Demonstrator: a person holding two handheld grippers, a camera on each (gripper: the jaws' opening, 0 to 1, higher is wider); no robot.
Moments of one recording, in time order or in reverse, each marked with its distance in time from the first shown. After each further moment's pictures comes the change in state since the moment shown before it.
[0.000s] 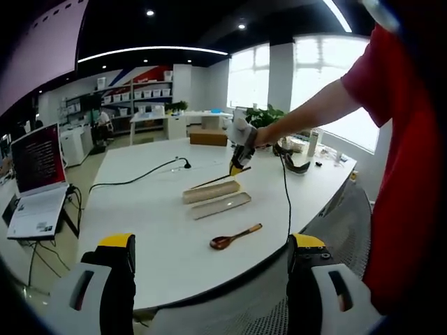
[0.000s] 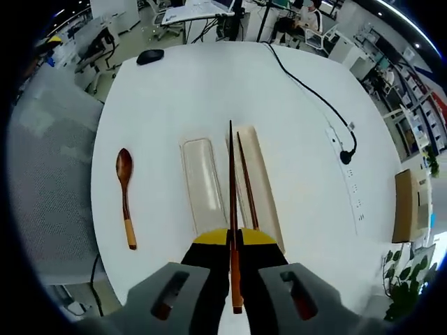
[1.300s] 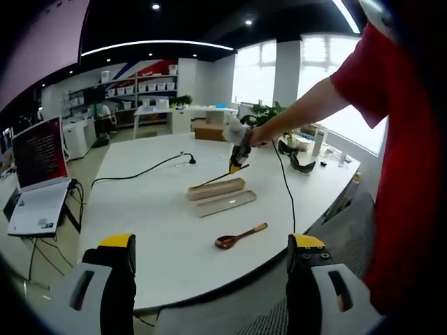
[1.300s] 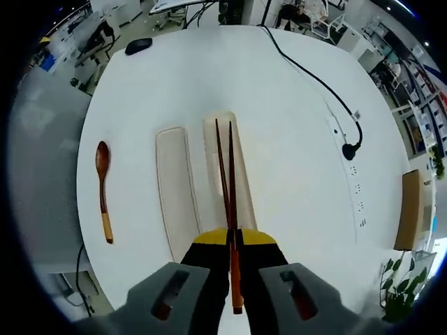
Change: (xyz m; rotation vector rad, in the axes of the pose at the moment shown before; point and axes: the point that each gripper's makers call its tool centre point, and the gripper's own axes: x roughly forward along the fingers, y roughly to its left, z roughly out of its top) left arm 0.009 0.012 0.004 -0.028 0.034 0.019; right arm 0.039 -0.040 -0.007 -0.013 0.072 0.046
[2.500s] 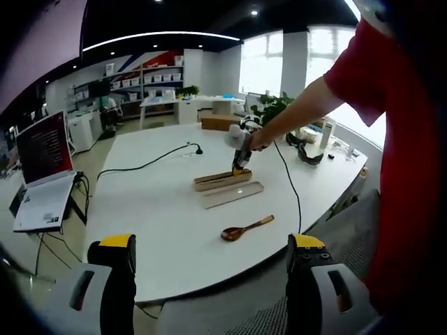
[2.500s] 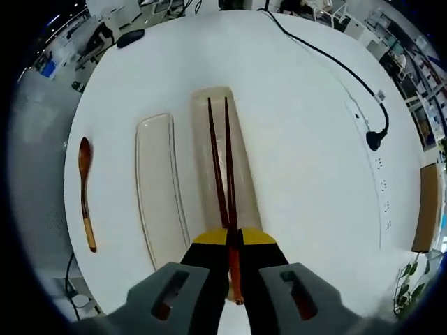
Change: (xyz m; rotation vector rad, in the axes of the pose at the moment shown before) left arm 0.005 0.004 -0.008 -0.005 0.069 0.048; right arm 0.058 -0.009 -0.010 0.012 0.013 0.060
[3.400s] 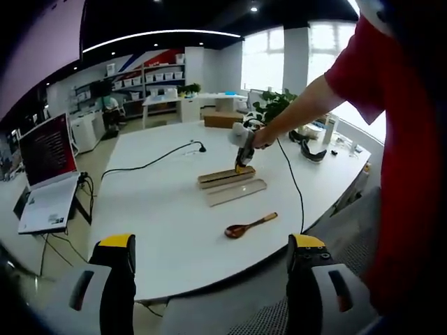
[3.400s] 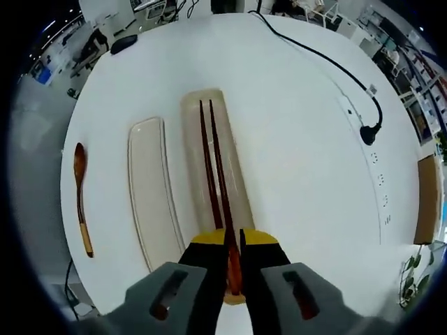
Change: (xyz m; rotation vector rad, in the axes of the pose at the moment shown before) left arm -0.005 0.000 0.005 0.017 0.013 0.022; right arm -0.001 -0.008 -0.001 0.055 -0.036 -0.024
